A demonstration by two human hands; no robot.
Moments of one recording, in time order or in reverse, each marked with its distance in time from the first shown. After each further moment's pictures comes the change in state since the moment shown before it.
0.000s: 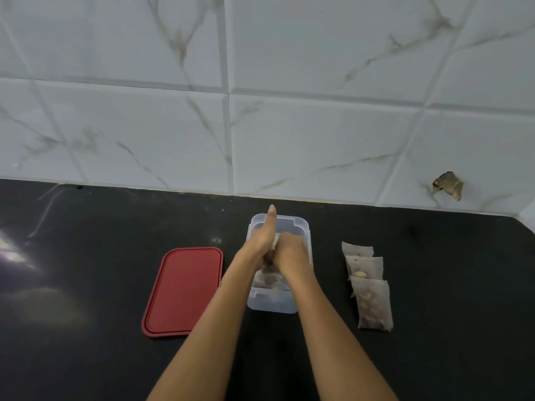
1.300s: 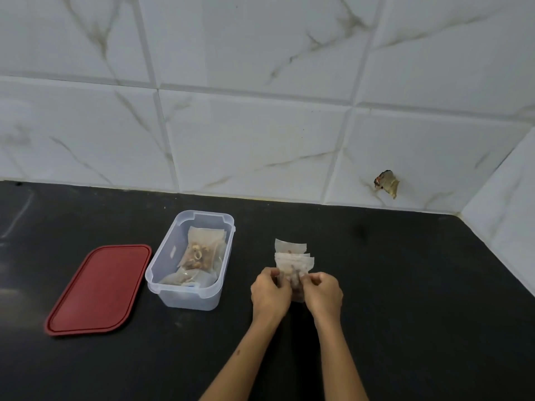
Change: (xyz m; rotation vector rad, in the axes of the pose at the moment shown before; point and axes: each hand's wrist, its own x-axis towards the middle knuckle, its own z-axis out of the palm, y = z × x) left_hand 0.008 -0.094 0.185 0.285 0.362 0.297; right_hand -0.011 0.213 -0.066 0.562 0.260 0.271
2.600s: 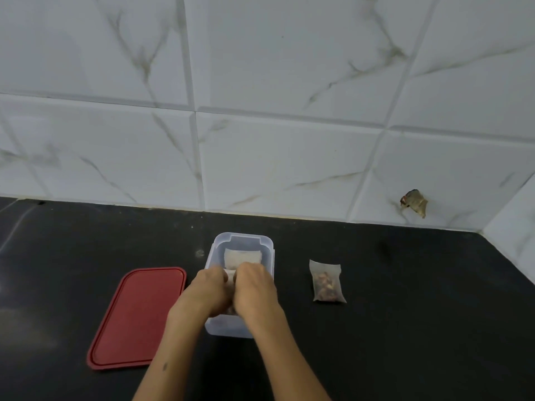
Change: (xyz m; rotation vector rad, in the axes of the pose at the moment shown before) left_hand 0.044 0.013 -0.203 0.675 -0.263 0.016; right_hand -0.108 -0.140 0.111 -0.660 -0.364 -0.532
